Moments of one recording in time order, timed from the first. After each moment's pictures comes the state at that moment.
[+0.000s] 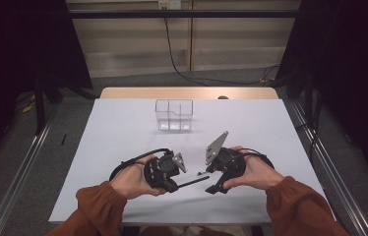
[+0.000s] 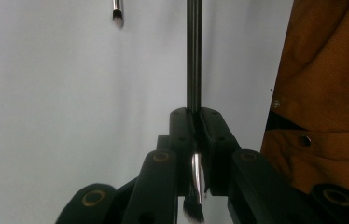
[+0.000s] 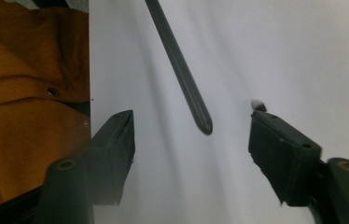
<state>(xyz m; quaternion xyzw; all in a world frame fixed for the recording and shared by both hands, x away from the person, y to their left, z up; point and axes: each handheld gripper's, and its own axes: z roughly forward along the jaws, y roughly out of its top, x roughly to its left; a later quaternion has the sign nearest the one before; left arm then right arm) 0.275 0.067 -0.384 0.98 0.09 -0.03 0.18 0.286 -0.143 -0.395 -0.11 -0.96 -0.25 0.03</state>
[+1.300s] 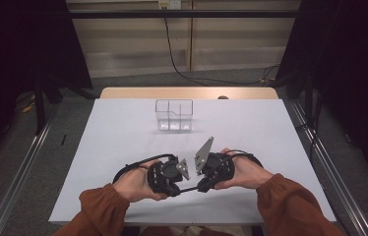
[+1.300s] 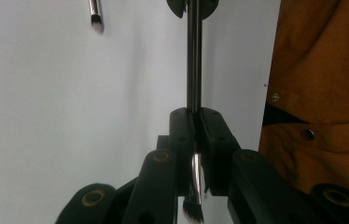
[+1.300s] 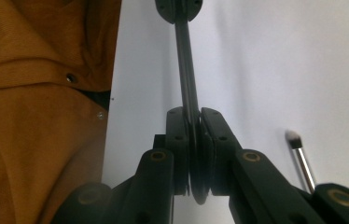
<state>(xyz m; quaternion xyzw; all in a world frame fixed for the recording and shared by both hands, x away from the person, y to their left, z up) 0.267 0.061 -0.392 0.98 0.05 -0.03 0.18 0.284 -0.118 -0.403 -0.04 -0.97 -0.23 0.07</state>
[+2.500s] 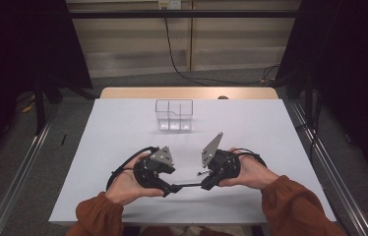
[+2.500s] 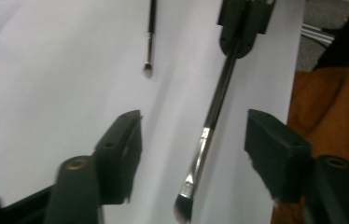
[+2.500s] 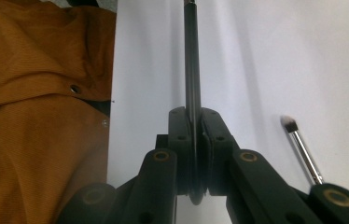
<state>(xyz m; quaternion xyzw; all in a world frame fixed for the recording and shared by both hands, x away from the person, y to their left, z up) 0.279 0.099 -0.394 0.93 0.15 0.00 0.34 0.288 -0.135 -0.402 -0.08 -0.96 -0.25 0.08</state>
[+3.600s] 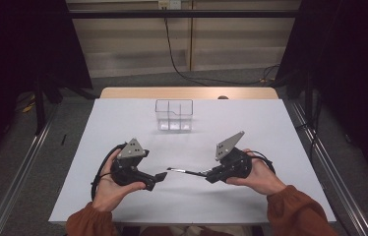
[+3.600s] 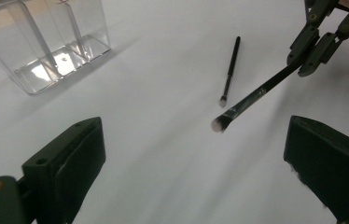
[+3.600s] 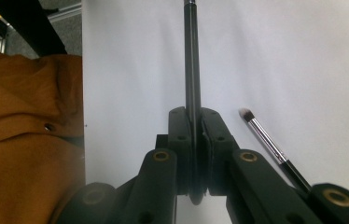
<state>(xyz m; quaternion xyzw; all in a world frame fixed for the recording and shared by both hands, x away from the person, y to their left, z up) 0.280 0.154 -0.398 0.85 0.26 0.09 0.44 0.284 -0.167 -0.408 -0.16 -0.93 -0.34 0.02</state>
